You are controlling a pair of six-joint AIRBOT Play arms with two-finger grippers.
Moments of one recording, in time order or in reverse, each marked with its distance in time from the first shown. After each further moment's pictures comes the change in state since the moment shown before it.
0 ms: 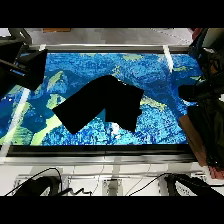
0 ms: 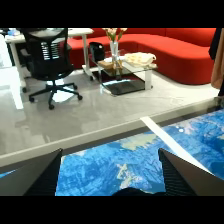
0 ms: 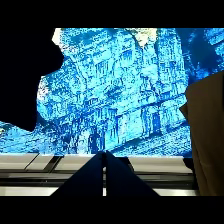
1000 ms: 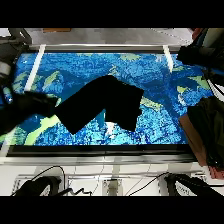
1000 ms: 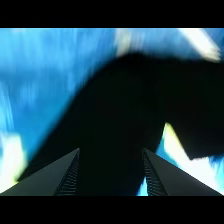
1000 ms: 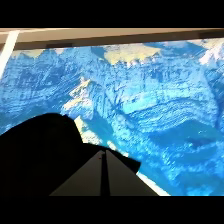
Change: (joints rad) left arm 0.145 0.017 -0.264 0.046 -0.432 -0.079; right arm 0.001 0.010 0.000 0.182 -0.683 -0.051
